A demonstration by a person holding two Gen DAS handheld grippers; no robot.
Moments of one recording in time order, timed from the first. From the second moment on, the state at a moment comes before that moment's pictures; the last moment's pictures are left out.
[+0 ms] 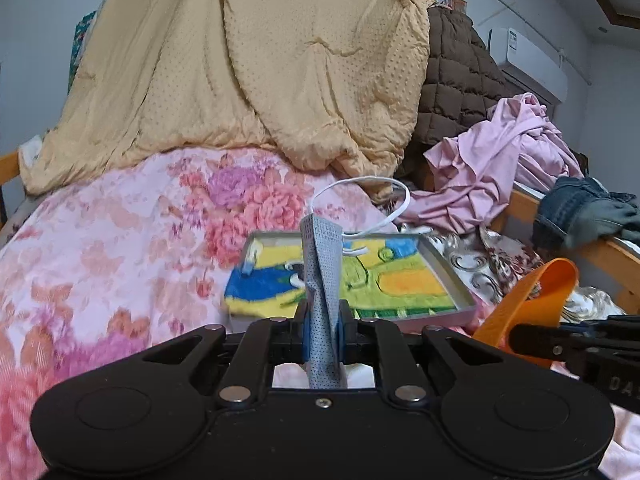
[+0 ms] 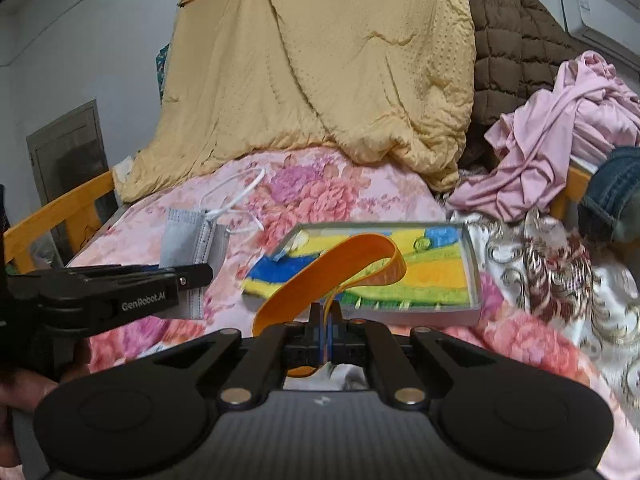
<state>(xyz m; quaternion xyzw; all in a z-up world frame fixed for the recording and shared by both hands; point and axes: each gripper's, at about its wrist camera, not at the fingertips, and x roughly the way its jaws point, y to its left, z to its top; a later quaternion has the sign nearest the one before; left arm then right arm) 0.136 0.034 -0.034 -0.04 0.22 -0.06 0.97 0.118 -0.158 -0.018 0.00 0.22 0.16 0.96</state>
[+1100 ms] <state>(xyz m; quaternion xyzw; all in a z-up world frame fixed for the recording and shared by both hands) 0.380 0.022 -0.088 -0.06 0.27 -0.07 0.96 0.348 -0.152 -0.044 0.02 0.23 0.09 0.97</state>
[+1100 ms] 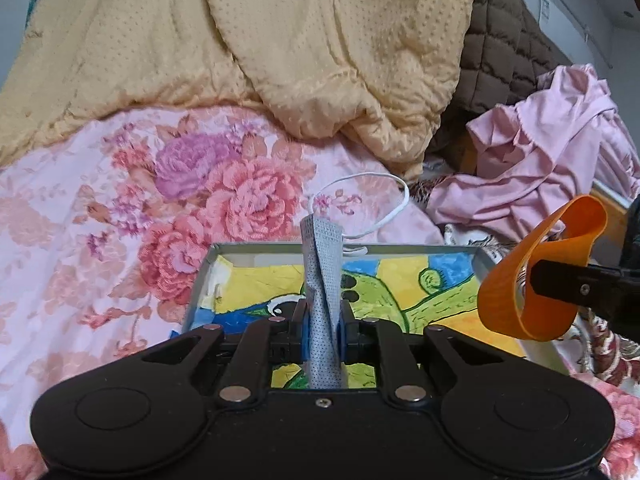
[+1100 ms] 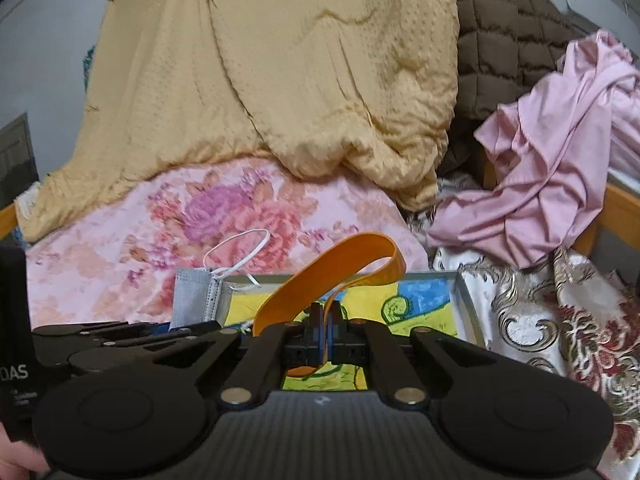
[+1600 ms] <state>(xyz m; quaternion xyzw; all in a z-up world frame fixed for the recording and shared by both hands) 0.449 0.005 -0.145 -0.06 0.38 -0.09 0.92 0.428 -0.163 -0.107 0.03 0.34 0.06 0.94</state>
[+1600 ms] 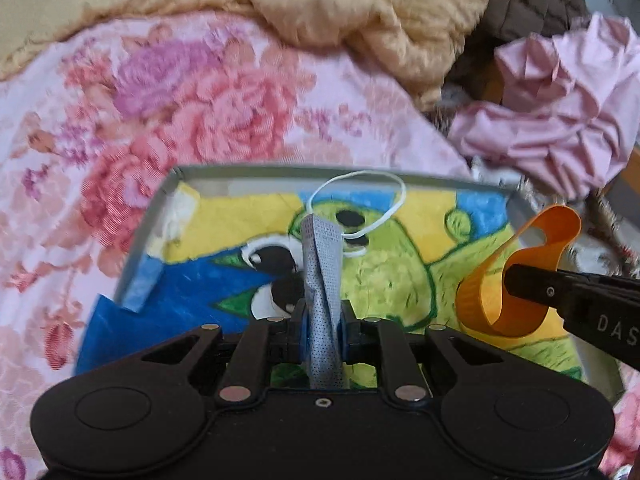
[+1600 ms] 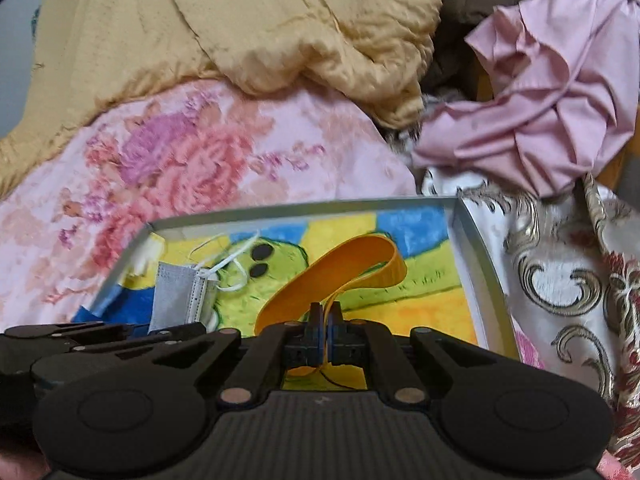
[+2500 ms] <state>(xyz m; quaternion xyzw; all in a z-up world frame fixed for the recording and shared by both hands) 0.429 0.011 -0.136 -0.05 0.36 -0.06 0.93 0.398 -0.187 -0.066 0.07 0.30 0.06 0.95</state>
